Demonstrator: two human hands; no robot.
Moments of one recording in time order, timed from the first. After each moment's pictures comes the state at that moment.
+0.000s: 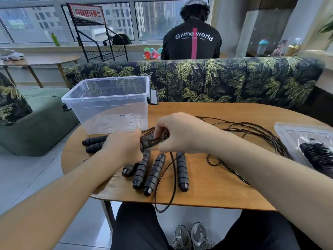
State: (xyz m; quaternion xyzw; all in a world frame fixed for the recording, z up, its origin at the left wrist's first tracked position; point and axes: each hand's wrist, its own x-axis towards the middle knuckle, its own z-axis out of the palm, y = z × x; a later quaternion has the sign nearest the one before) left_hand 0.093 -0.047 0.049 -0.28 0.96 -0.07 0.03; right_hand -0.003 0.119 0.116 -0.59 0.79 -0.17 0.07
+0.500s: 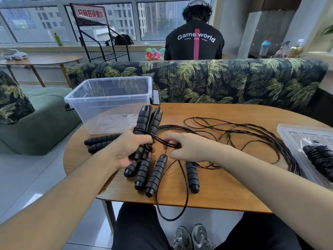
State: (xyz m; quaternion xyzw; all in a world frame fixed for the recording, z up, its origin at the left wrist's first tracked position) left_hand 0.096 -0.034 0.054 -0.29 0.59 0.75 -0.10; right_hand -0.034 0.117 0.061 -0.56 0.79 -0.15 0.19
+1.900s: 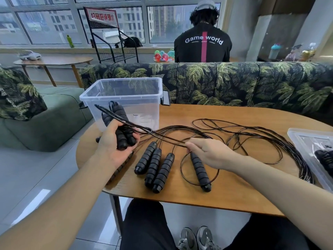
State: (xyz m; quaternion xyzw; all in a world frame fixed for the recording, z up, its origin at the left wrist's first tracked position) left_hand 0.129 -0.066 0.050 -0.26 0.29 0.86 -0.32; right_hand -0.059 0.135 0.016 -0.57 0.80 -0.19 0.07
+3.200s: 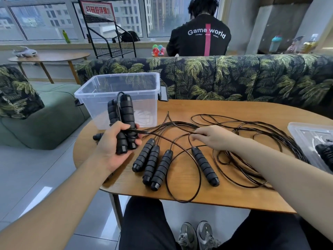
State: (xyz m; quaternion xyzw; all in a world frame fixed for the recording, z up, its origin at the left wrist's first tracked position) left_hand 0.135 -0.053 0.047 -0.21 0.40 0.85 -0.27; right_hand -0.113 0.124 0.016 -0.51 0.84 -0.14 0.12
